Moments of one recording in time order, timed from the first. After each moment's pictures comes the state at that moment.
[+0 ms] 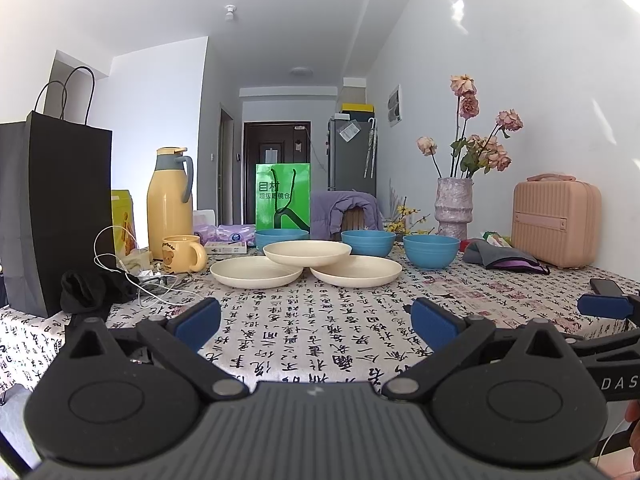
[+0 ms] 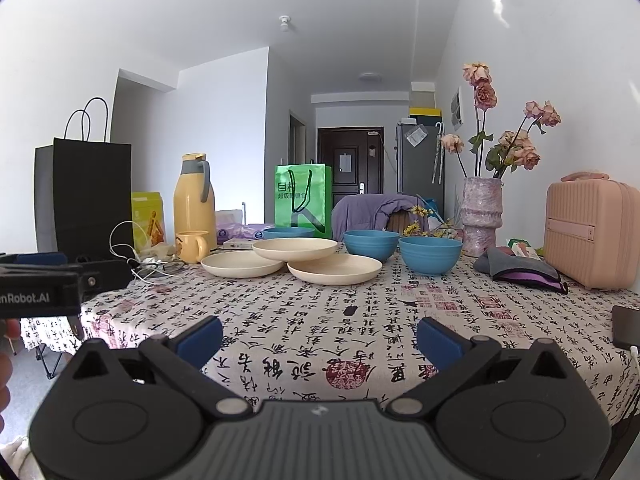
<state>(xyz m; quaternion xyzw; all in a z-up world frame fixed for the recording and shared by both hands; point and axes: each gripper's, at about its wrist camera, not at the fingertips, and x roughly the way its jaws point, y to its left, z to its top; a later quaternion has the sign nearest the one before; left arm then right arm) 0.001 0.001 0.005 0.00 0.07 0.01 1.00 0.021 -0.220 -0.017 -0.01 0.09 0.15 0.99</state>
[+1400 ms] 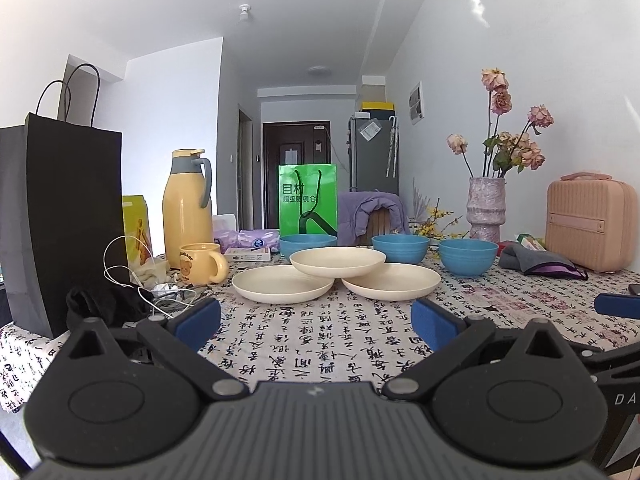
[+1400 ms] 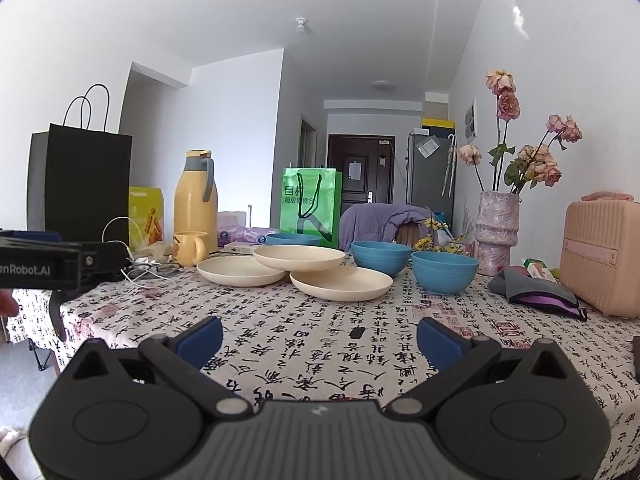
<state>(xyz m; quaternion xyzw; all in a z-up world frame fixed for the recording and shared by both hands) 0.062 0.022 0.014 0.01 0.08 0.05 1.00 0.077 -0.200 -0.017 -0.04 0.08 0.16 0.98</state>
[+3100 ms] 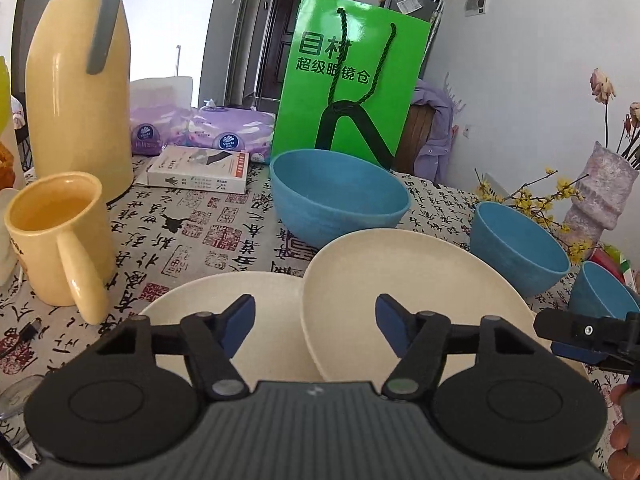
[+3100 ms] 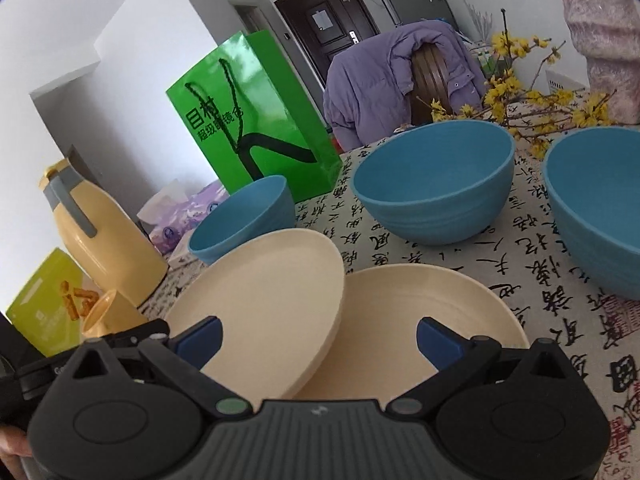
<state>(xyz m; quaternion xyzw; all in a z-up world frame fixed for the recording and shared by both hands) 0.525 0.138 0.001 -0.11 0.30 0.01 0.95 0.565 -0.151 -0.015 0.19 0.33 0.20 0.90</state>
